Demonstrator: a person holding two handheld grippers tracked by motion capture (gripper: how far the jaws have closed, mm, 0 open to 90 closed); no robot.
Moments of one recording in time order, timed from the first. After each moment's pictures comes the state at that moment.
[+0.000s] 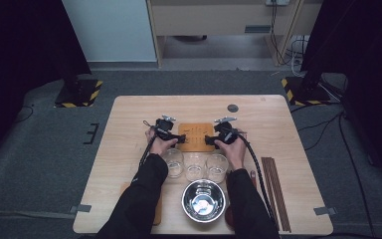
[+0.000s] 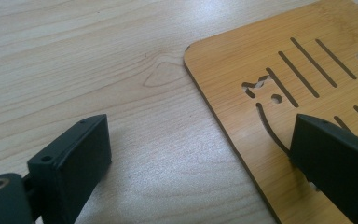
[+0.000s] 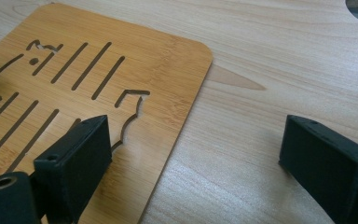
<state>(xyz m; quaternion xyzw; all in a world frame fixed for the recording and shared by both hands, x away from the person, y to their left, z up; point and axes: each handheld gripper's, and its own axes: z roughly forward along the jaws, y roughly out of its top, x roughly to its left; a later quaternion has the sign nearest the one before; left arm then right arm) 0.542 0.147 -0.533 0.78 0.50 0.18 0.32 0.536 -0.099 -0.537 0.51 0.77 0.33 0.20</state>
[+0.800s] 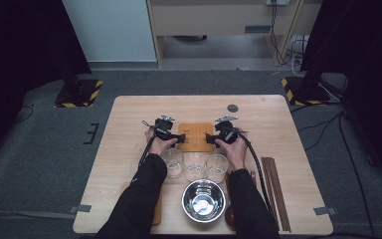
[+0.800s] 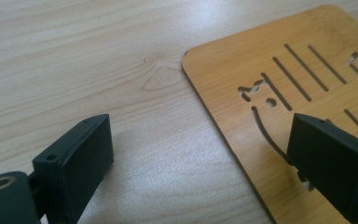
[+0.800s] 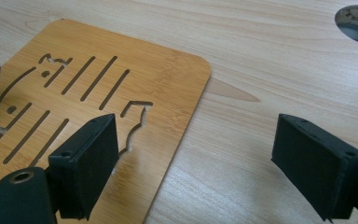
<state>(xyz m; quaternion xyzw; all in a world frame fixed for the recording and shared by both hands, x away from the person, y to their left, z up) 0.540 0.149 -0.530 0.78 0.50 0.18 0.34 0.535 -0.102 -0.530 0.50 0.77 0.35 0.20</state>
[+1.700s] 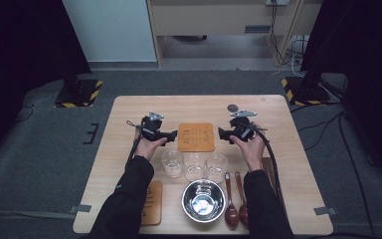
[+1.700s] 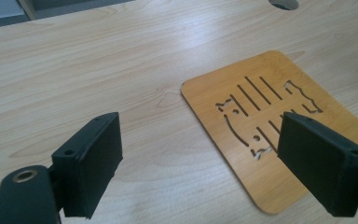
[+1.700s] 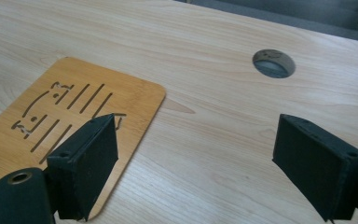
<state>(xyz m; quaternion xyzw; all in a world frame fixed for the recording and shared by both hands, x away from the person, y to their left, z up) 0.500 0.180 -0.477 0.76 0.48 0.20 0.39 0.508 -0.145 -0.475 0.50 0.75 0.37 0.24</state>
